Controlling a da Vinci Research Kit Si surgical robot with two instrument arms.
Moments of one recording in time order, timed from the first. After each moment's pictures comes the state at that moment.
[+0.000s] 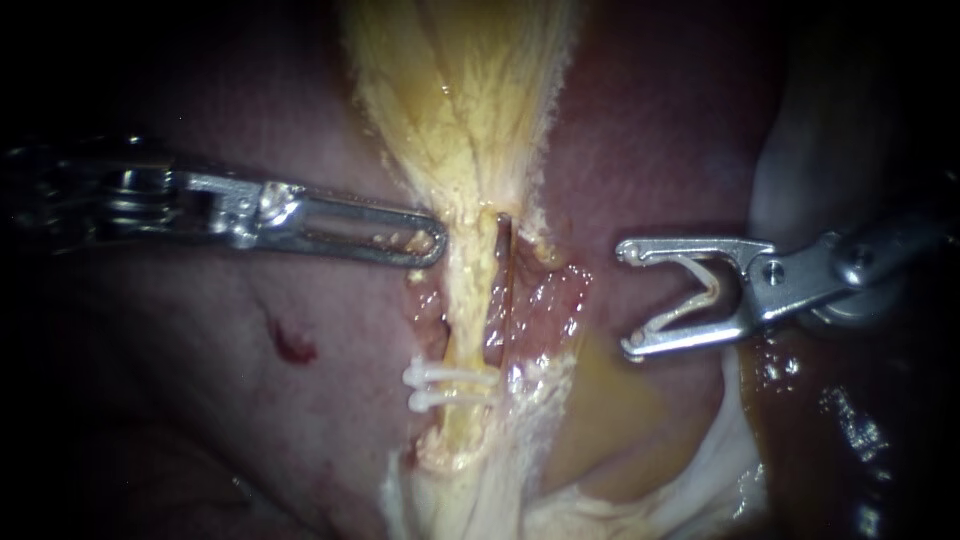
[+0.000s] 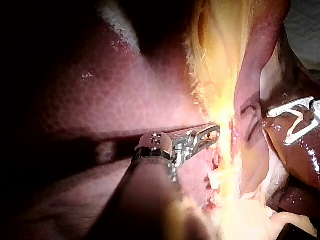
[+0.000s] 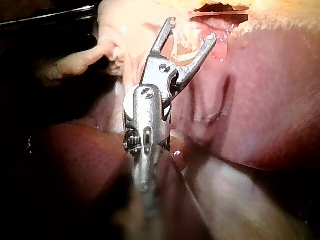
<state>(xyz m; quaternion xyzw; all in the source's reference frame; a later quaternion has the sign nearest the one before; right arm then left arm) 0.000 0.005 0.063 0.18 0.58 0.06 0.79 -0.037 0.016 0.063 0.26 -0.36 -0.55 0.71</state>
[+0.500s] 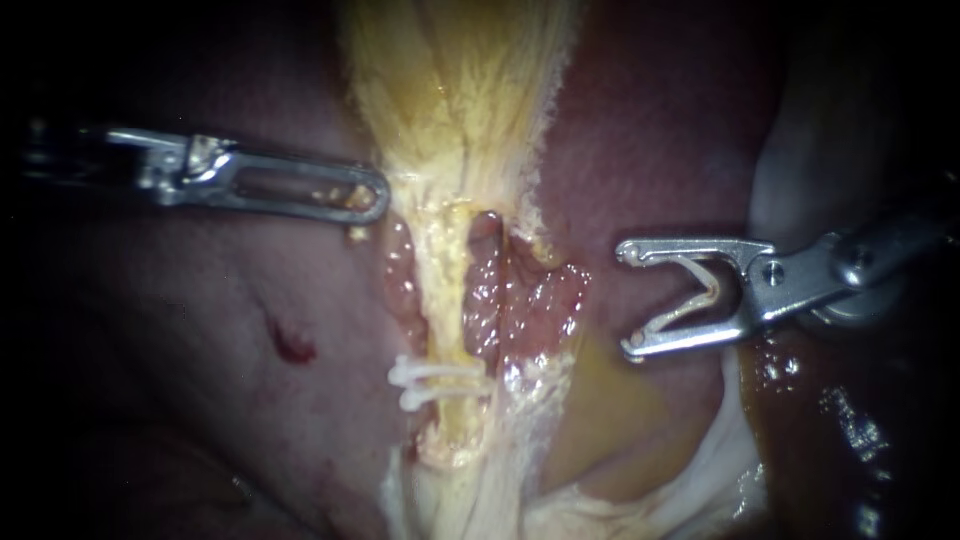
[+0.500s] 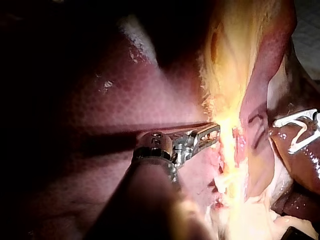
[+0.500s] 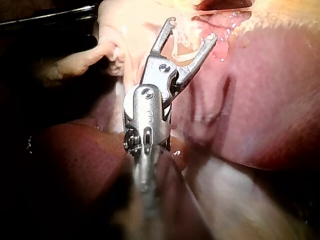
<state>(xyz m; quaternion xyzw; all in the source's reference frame) 0.000 0.005 0.063 0.18 0.58 0.06 0.79 -0.030 0.019 0.057 0.25 -0.37 -0.57 0.69</state>
